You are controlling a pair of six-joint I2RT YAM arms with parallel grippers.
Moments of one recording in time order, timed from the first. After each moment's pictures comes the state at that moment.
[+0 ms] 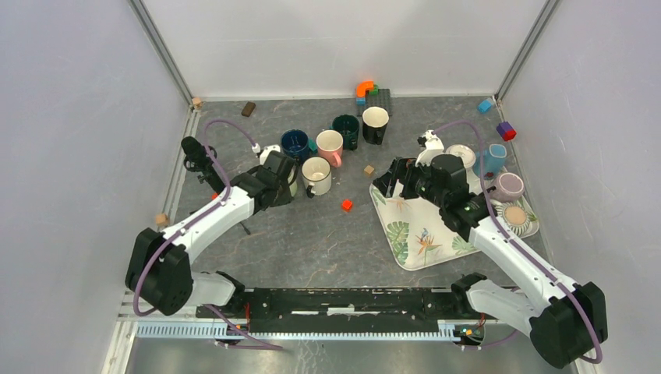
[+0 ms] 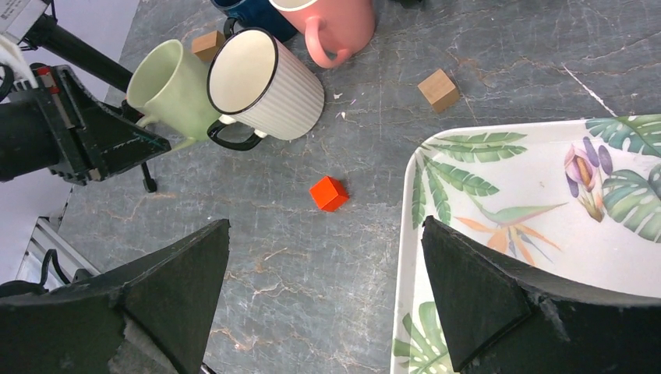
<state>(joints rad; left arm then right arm) -0.53 1.32 0.92 -0.60 -0.34 -0.63 0.46 1.01 0.72 -0.12 -0.16 0.47</state>
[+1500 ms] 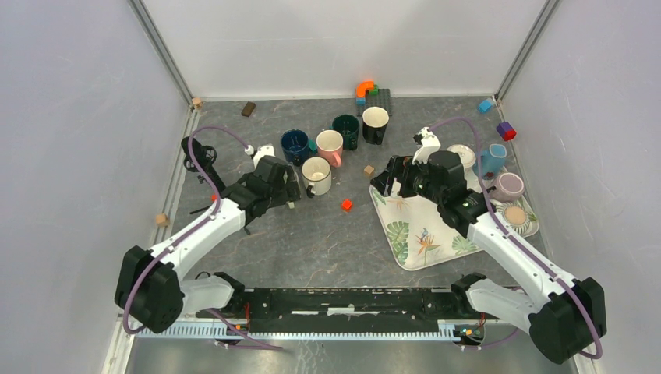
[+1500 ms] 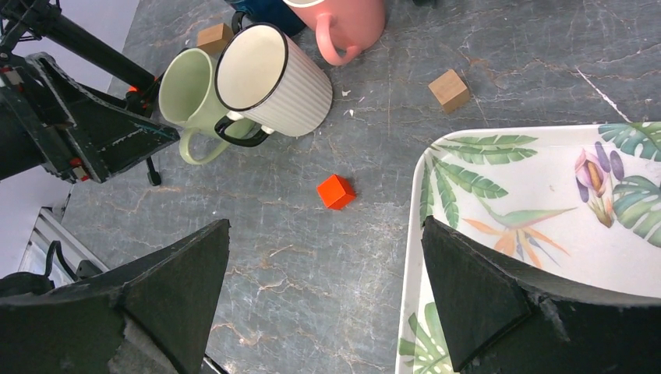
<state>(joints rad) -0.52 1.22 0.82 -0.46 -0.33 -0.63 0.47 1.04 0.77 -0.15 -0.17 0.46</state>
